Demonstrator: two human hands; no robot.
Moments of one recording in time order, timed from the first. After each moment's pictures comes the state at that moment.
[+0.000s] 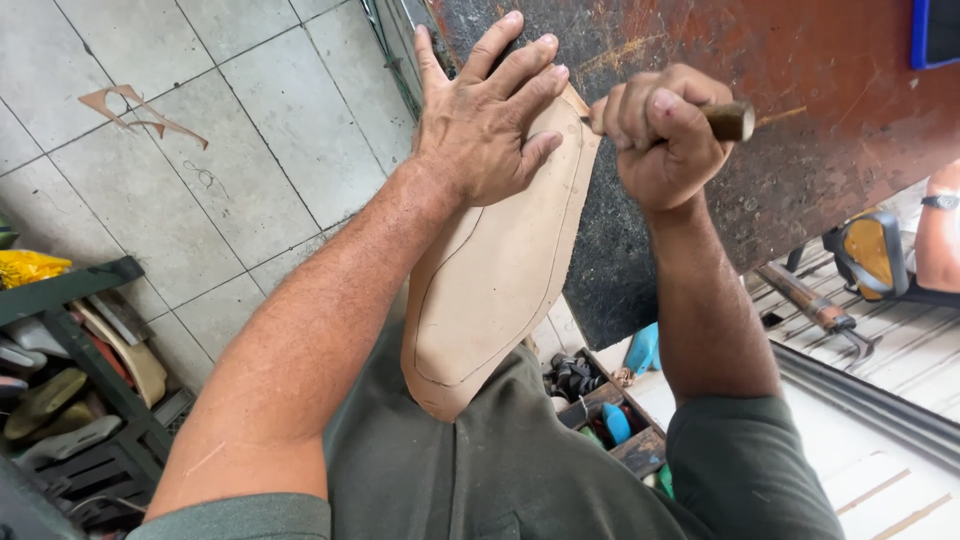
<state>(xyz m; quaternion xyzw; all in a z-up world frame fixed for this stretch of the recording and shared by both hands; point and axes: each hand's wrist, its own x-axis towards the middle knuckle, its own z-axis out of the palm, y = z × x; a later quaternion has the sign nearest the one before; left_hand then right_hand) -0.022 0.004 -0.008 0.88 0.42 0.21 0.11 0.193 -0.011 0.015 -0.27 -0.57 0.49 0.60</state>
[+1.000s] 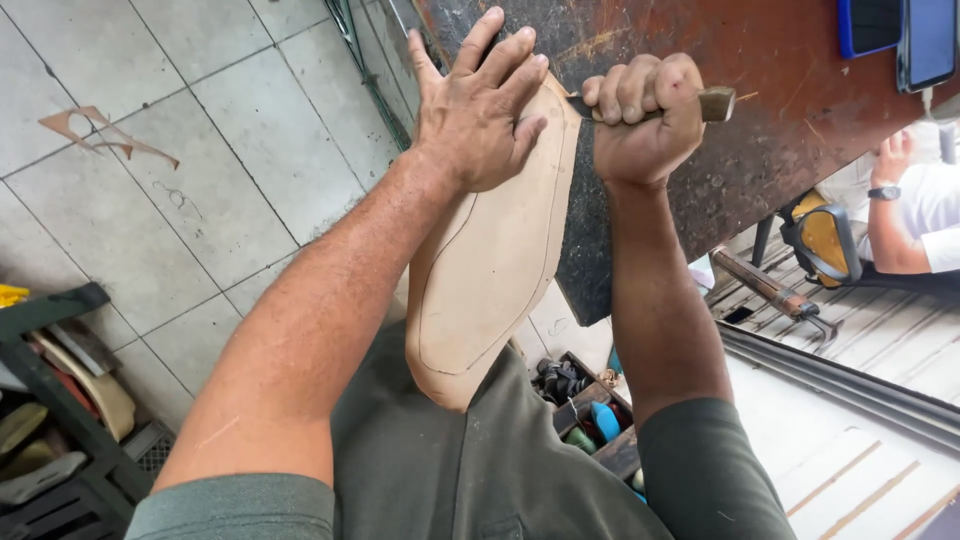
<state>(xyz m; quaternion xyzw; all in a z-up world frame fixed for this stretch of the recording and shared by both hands) -0.013 0.000 0.003 0.86 0.44 0.19 0.16 0.179 -0.023 0.016 -0.33 -0.39 0.47 0.73</state>
